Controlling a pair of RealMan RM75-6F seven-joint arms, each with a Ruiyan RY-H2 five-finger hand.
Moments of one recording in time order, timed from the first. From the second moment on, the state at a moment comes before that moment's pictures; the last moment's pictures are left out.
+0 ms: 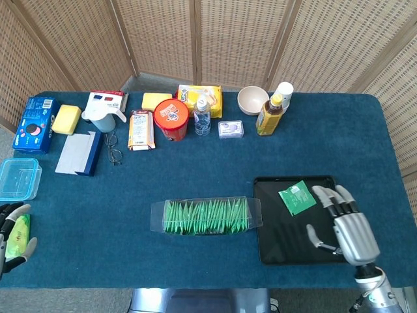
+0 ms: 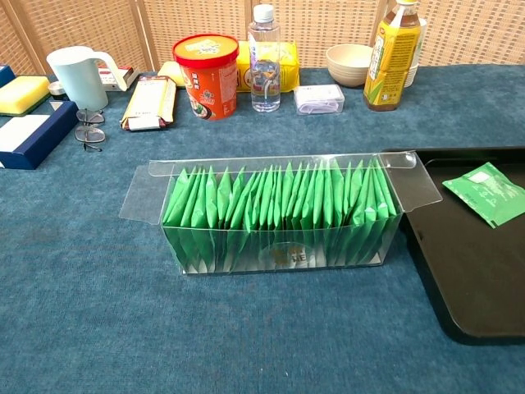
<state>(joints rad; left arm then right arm) 0.08 -1.04 0.01 -1.83 1.62 1.66 0.12 0.17 -1.10 0.01 -1.84 -1.70 1.50 -0.03</state>
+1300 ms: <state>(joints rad) 0.01 -0.98 -0.02 -1.85 1.58 1.59 0.08 0.56 -1.38 0.16 -1.97 -1.37 0.99 -0.65</state>
